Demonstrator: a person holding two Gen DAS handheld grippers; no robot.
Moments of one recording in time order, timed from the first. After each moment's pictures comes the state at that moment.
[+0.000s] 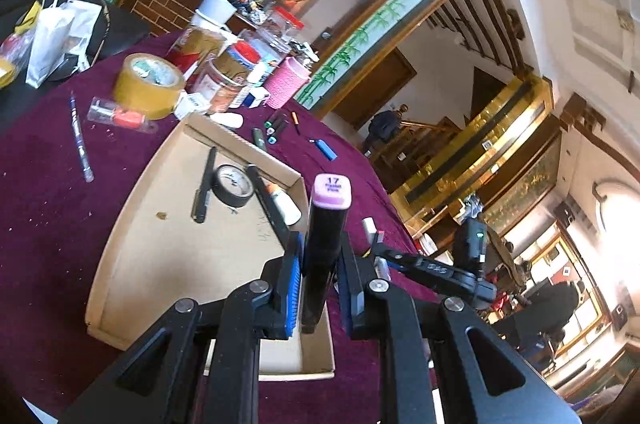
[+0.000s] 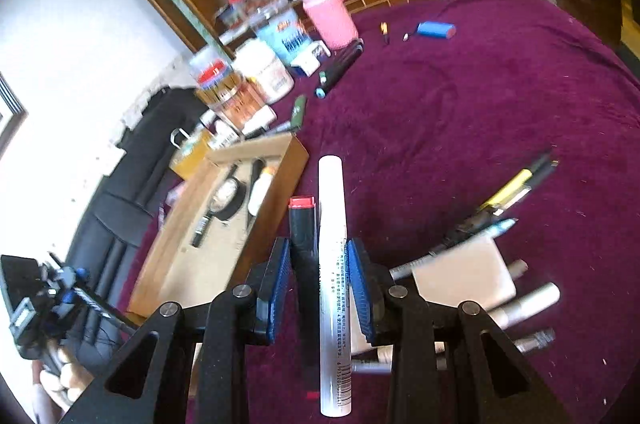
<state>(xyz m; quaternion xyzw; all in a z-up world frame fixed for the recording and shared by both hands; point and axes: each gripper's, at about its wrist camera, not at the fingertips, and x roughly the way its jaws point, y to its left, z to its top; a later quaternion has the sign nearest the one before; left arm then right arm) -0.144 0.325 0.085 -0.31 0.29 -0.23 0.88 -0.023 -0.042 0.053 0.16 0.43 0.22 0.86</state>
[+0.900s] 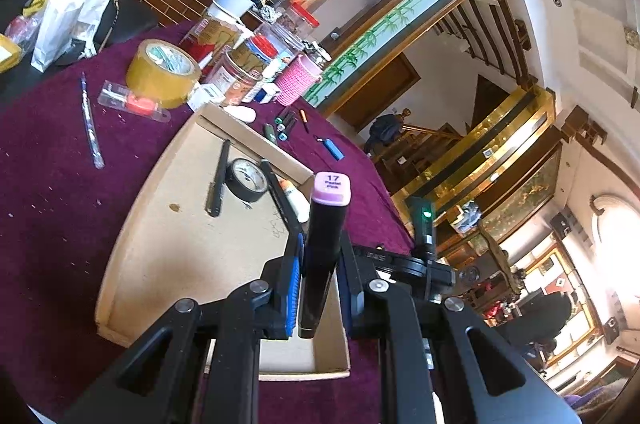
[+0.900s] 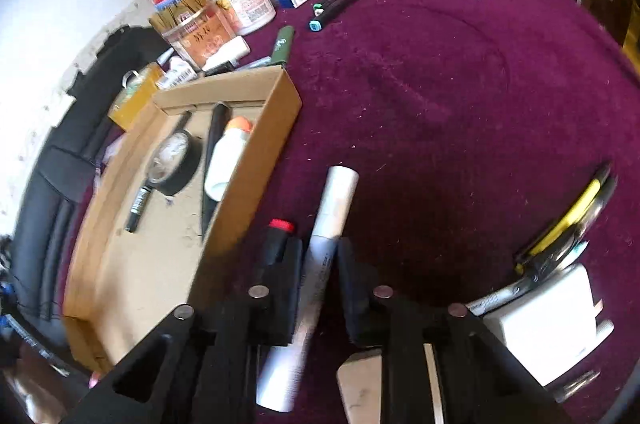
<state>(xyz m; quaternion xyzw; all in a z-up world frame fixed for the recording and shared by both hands) -0.143 0.336 0.070 -0.33 0.29 -0.22 0.87 0.021 0.021 0.010 0.09 0.50 0.17 0.84</state>
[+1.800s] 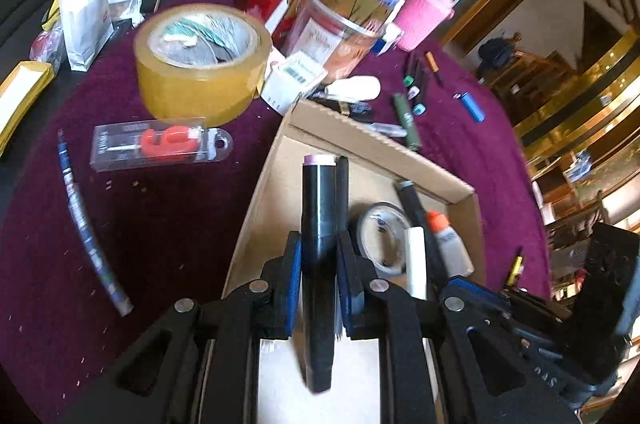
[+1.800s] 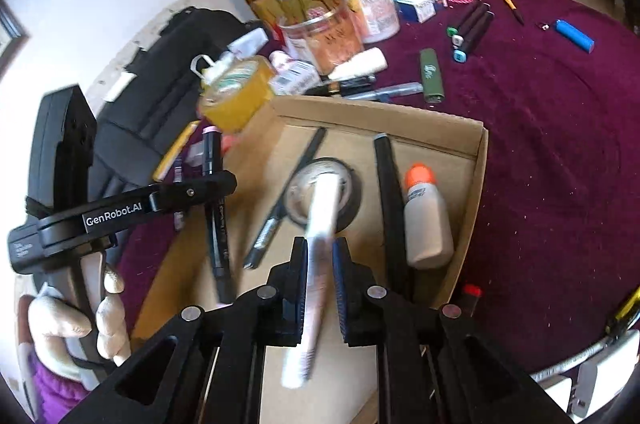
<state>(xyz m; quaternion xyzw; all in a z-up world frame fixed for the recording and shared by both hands) 0.053 0.335 0.028 -0.21 0.49 -0.08 0.84 0.044 0.125 0.039 0.06 0.49 0.27 0.82</state>
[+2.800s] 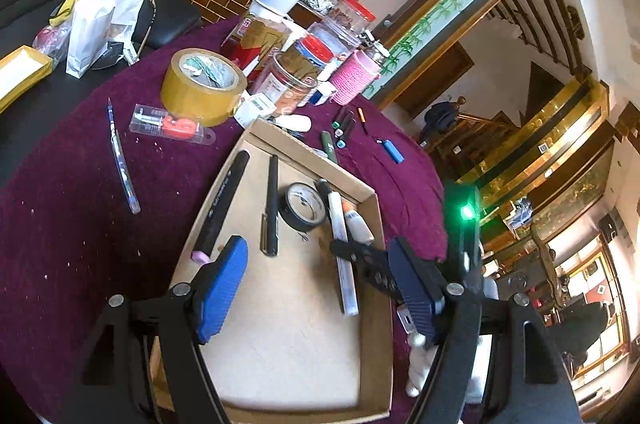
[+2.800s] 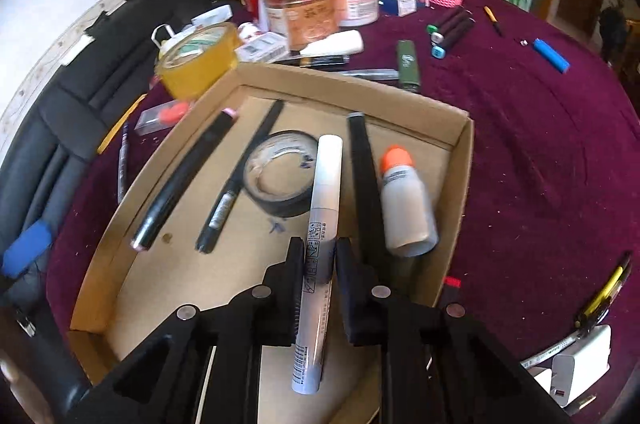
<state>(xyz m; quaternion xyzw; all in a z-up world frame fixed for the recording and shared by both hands) -0.083 0.348 0.081 -0.29 0.36 -0.14 0.88 0.040 0.148 0.029 -0.03 0.51 0.21 0.84</state>
